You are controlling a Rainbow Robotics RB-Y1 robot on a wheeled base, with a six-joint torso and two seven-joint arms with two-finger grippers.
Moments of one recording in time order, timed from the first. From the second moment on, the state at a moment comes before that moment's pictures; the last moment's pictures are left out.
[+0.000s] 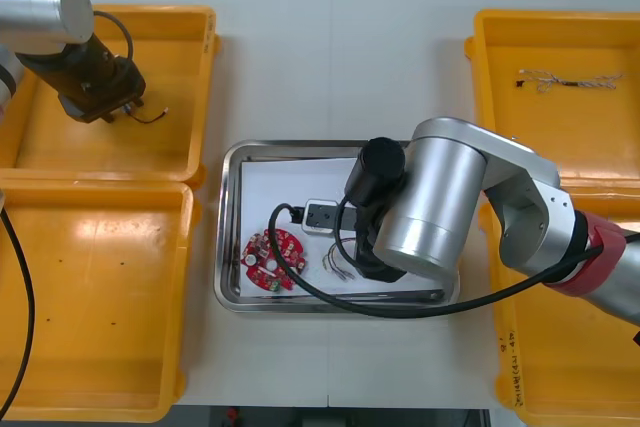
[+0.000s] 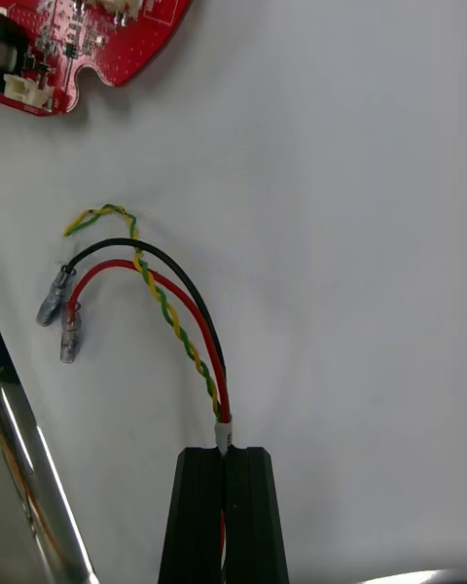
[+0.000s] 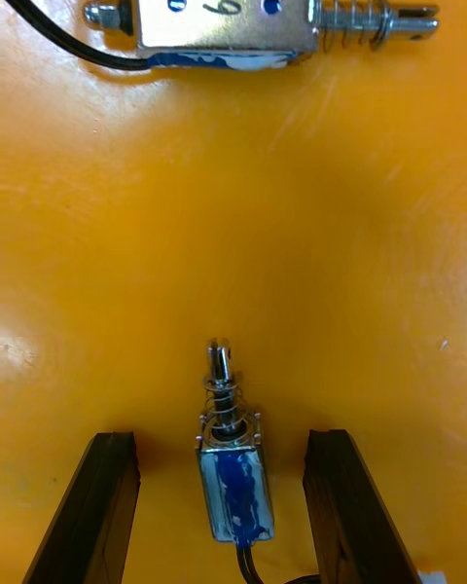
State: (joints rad) right arm -0.75 -0.57 0.90 -1.96 -0.57 1.61 1.77; left arm -1.04 0.61 -0.21 -0.71 0.62 1.25 -0.95
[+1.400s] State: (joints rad) right arm -0.73 -0.57 0.80 -2.02 -0.58 1.79 1.76; left arm -1.04 0.61 -0.21 -0.92 0.61 1.50 -0.96
